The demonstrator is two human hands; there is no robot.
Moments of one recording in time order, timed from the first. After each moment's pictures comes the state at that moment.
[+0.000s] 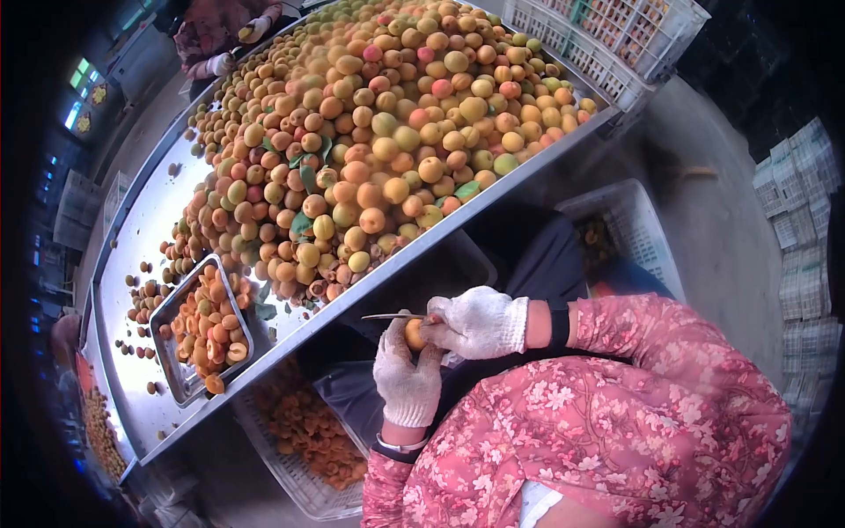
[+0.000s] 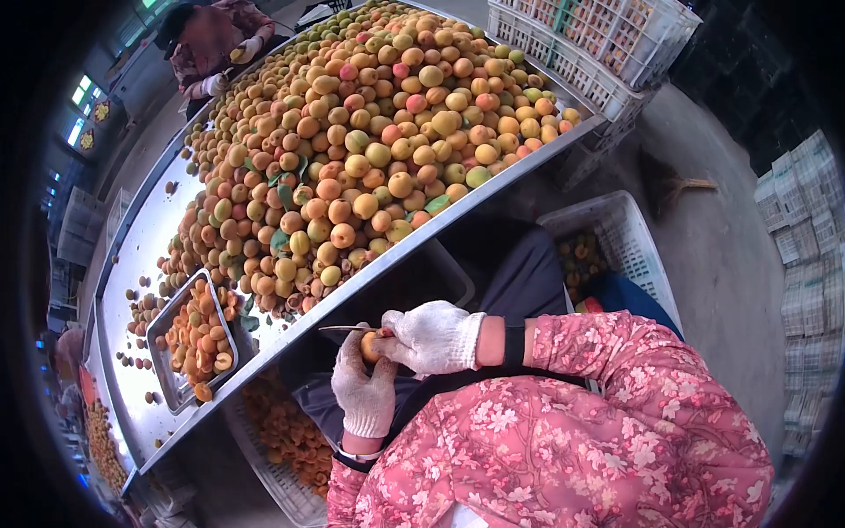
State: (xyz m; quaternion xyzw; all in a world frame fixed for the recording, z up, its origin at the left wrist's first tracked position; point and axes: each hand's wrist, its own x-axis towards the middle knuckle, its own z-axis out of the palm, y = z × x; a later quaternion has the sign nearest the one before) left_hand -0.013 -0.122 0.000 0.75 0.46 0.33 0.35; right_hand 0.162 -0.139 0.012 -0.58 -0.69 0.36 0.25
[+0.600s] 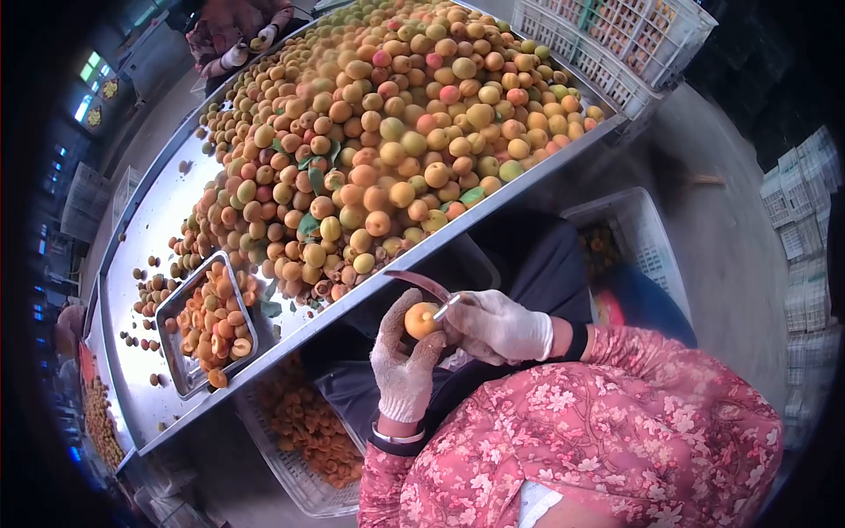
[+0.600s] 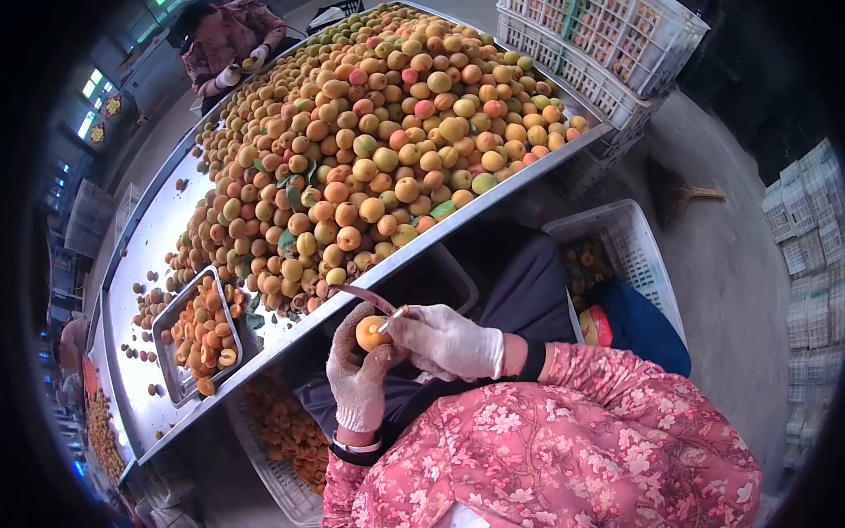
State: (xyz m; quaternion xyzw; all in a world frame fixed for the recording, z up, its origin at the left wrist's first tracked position) left_hand 0.001 -0.115 0.020 0.49 0.38 0.39 0.68; right_hand 0.174 -0.159 0.037 -0.35 -0.25 0.79 0.44
